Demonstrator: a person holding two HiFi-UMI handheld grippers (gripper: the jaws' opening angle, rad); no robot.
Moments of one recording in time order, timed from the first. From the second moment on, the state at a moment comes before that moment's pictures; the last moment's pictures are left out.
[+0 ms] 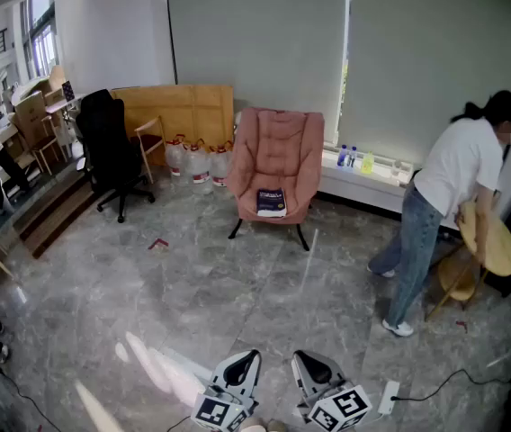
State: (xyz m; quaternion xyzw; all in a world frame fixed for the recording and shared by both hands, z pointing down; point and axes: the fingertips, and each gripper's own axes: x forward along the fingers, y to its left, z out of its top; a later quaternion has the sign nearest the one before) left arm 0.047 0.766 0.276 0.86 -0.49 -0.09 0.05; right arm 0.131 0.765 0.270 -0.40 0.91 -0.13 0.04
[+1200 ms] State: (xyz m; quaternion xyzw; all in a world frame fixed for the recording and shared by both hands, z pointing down) left arm 0.066 0.762 0.275 0.86 -0.50 -0.10 0.03; right arm 0.151 0.772 0.264 -0.40 0.91 -0.11 0.05
